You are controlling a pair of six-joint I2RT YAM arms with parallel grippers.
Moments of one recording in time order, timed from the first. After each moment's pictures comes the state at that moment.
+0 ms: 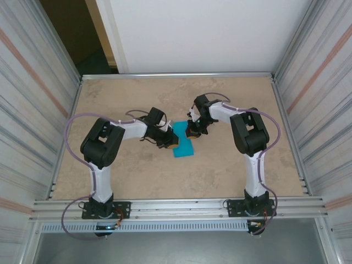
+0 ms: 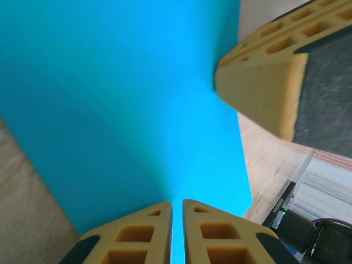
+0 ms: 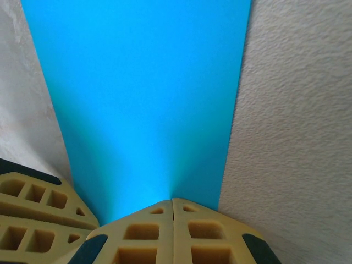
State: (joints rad) left arm -0.52 1.96 1.10 -0.27 0.73 -0.64; right arm 0.43 2.15 1.47 -0.75 -0.54 0.30
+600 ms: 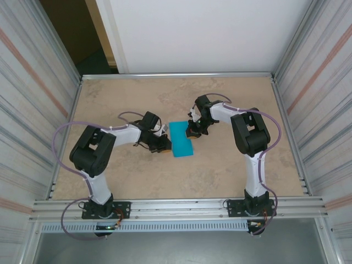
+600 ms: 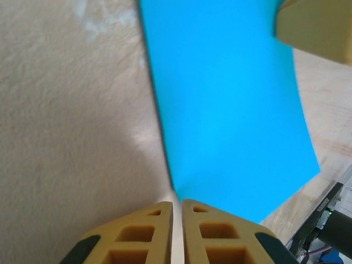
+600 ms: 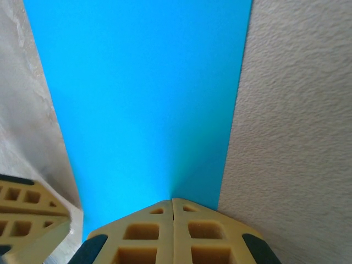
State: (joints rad) left arm -0.52 1.81 0.98 -0.33 0.59 -0.57; right arm 0.42 2.14 1.44 -0.72 -0.55 0.31
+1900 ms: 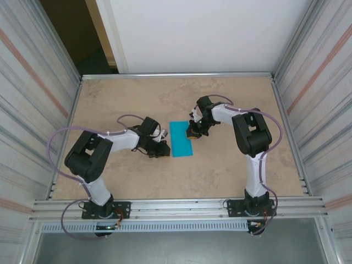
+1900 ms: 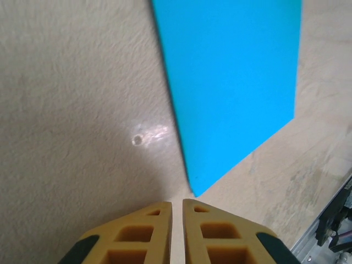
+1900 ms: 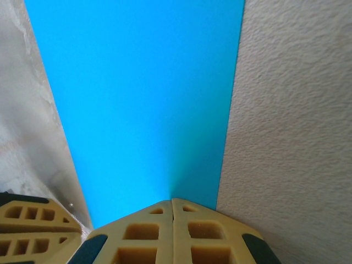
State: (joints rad) left arm -0.55 1.73 0.88 -0.32 0.56 -0.50; right arm 0.41 2.13 1.40 -0.66 -0.58 0.36
